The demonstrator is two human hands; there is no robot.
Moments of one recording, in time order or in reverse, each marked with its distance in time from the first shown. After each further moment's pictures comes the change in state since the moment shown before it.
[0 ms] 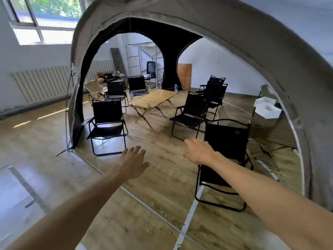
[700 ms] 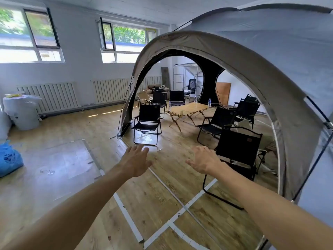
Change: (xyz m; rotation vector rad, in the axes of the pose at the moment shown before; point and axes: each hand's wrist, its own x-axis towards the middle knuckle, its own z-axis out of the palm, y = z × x) left_hand -0.476 0.265 -0.057 -0.039 0.120 -0.281; right_hand -0.472 0.061 -0.017 -0.011 0.111 -0.257
